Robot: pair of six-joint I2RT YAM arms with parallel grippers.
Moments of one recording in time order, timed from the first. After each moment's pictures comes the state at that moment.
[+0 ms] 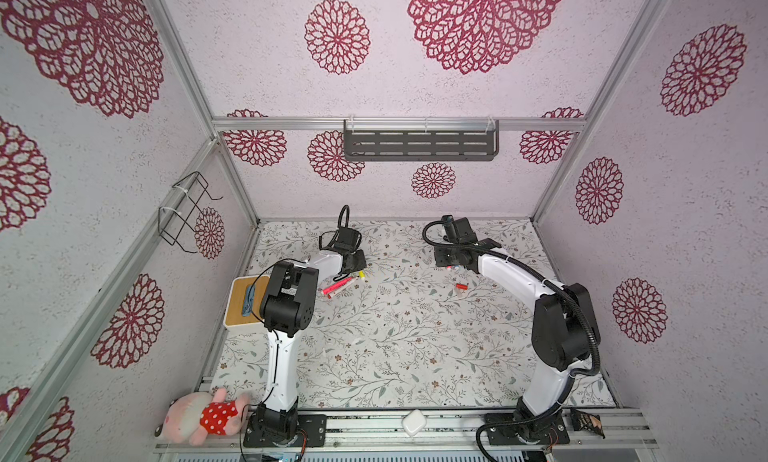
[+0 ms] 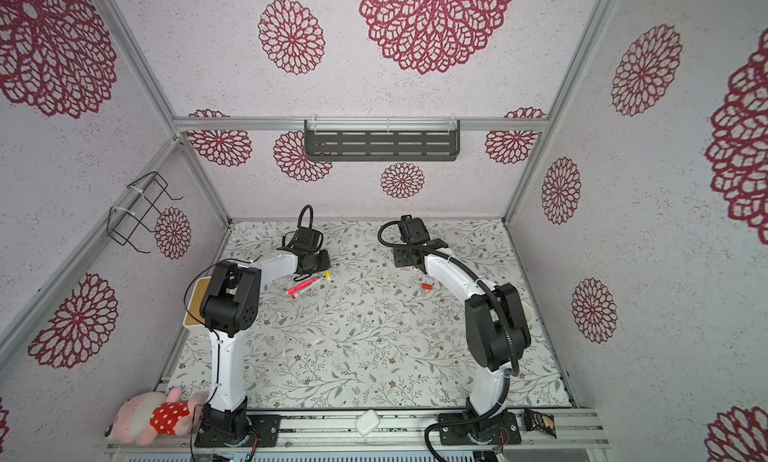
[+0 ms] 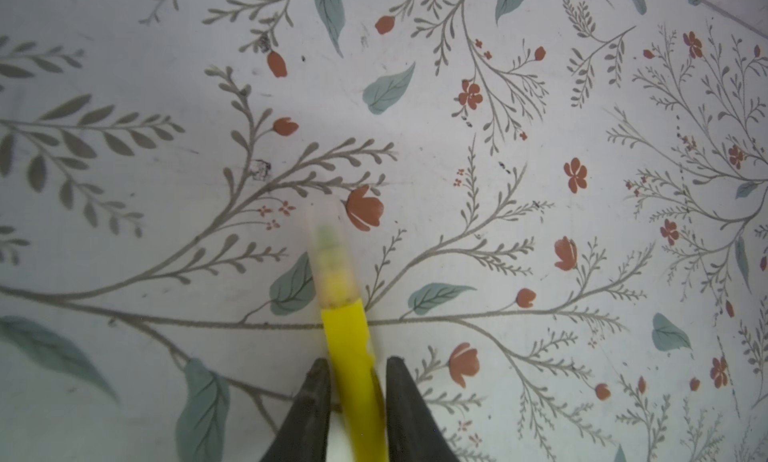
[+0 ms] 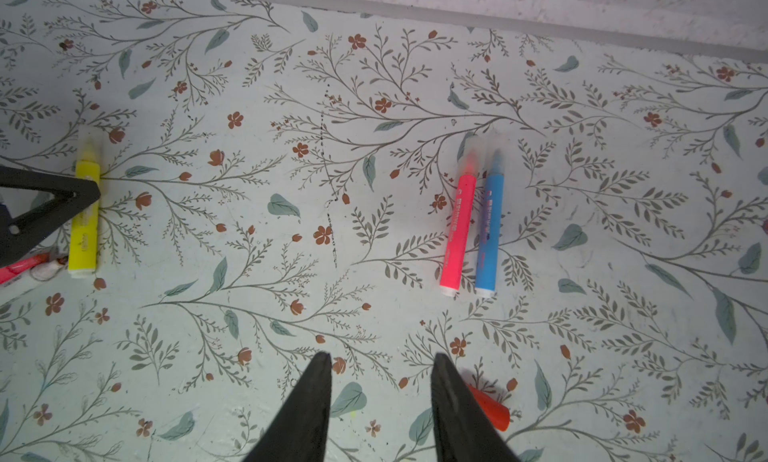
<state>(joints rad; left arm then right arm) -0.29 2.23 1.55 -0.28 -0.02 -0.47 0.44 1.81 1.46 -0.48 0.13 0.21</state>
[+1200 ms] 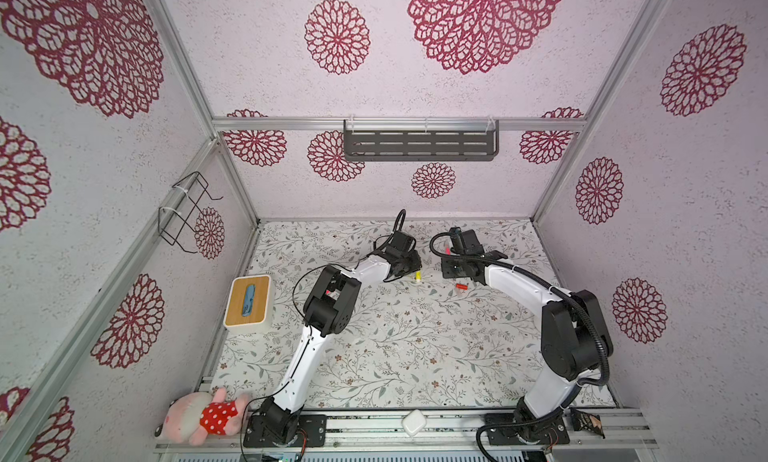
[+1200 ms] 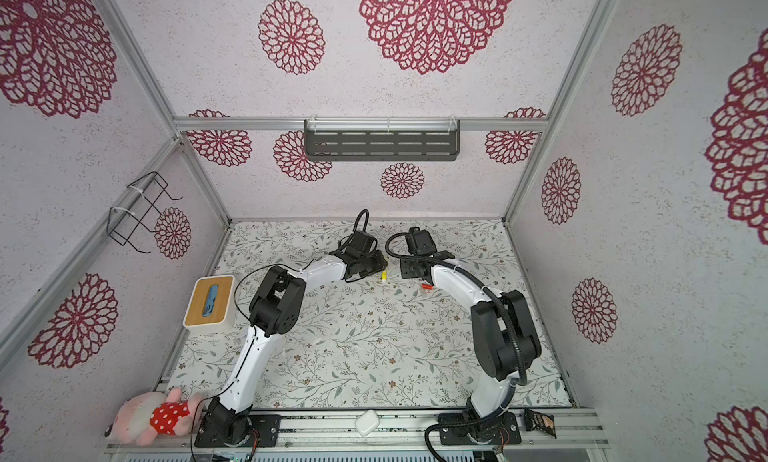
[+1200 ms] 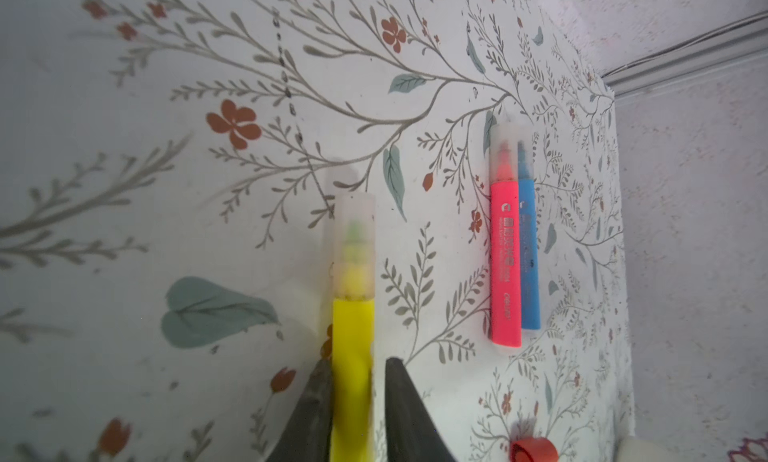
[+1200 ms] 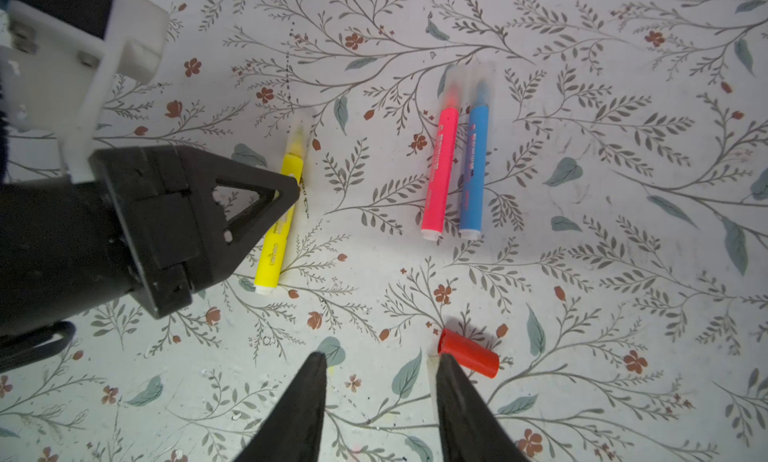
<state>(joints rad) -0.57 2.48 1.90 -0.19 0.17 -0.82 0.41 1.74 1.28 -0.44 0.12 0.25</state>
